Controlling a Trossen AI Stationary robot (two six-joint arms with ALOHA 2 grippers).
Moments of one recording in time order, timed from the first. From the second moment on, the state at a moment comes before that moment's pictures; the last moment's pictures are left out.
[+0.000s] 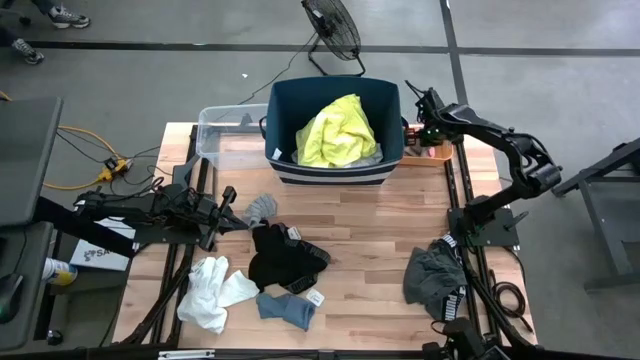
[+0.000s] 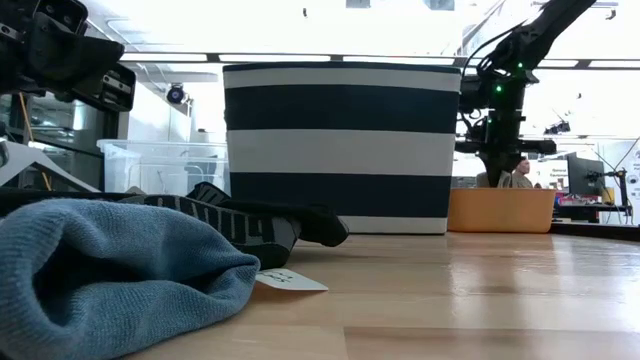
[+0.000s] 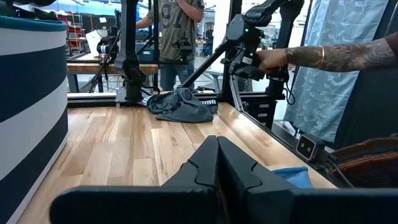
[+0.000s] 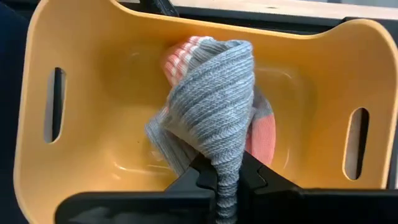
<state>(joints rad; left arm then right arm) -0.07 0.01 0.01 0.05 0.22 -0.06 -1.06 1.46 0.97 -0.76 0.12 0.45</state>
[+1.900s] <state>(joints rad) -0.07 0.01 0.01 0.05 0.22 -0.06 -1.05 1.40 0.93 -0.62 0.21 0.57</state>
